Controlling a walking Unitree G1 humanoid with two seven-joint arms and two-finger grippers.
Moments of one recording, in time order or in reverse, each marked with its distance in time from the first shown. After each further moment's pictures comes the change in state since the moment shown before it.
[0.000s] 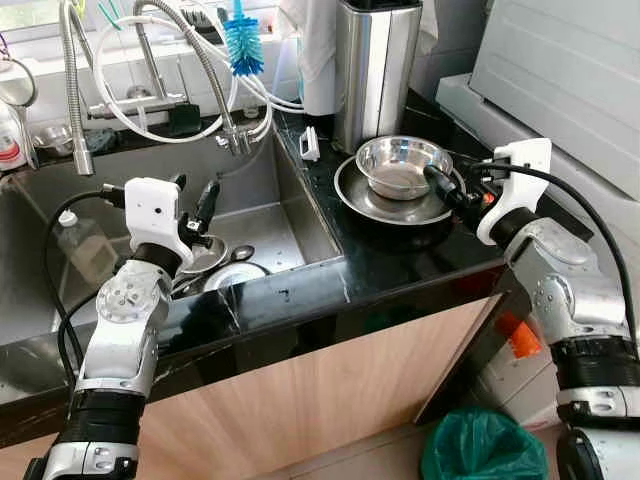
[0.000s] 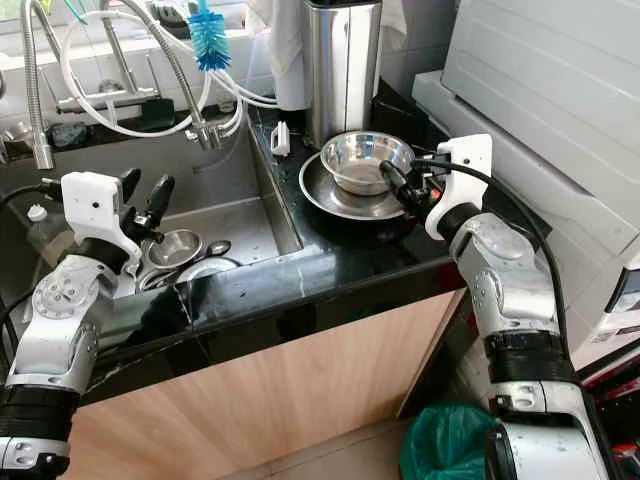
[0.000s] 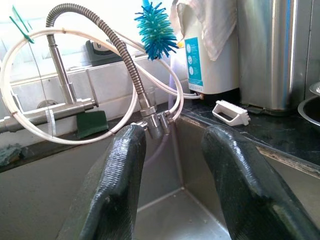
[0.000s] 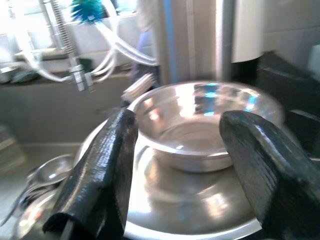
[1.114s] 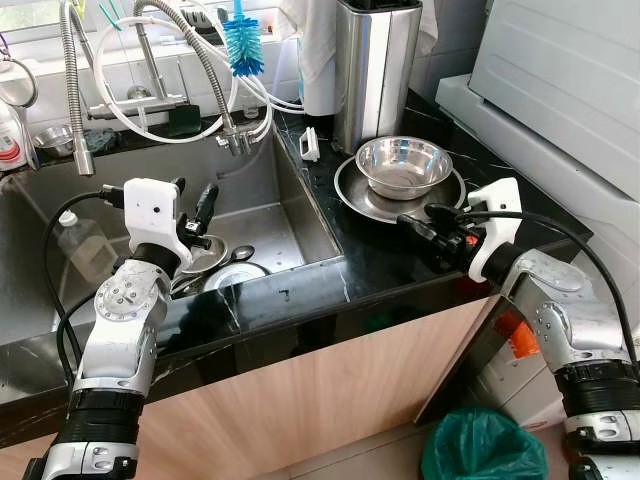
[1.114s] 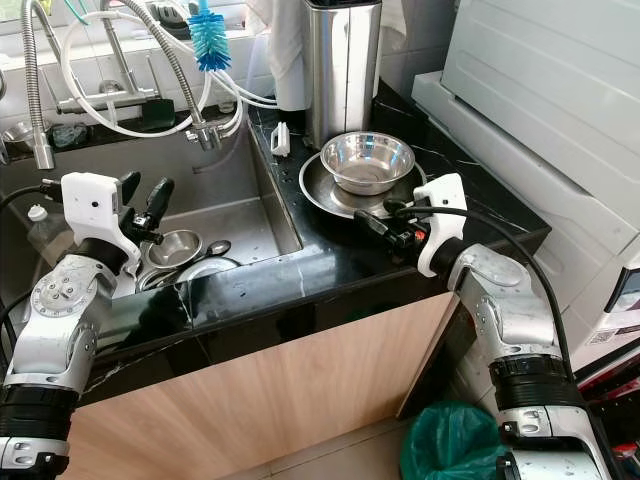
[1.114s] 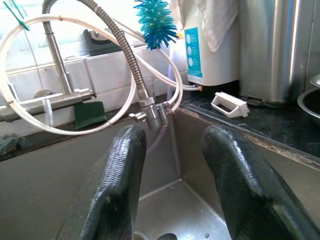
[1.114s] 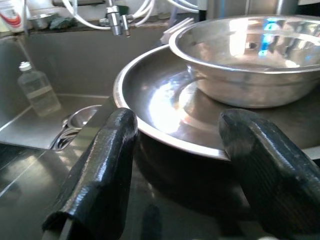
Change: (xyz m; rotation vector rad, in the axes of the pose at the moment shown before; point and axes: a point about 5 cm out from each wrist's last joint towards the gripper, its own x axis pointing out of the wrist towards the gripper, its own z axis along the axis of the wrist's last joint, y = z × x) left arm 0.000 0.000 -0.003 -0.014 0.040 -0.016; right arm -0.014 0.005 -0.035 -0.006 0.139 0.156
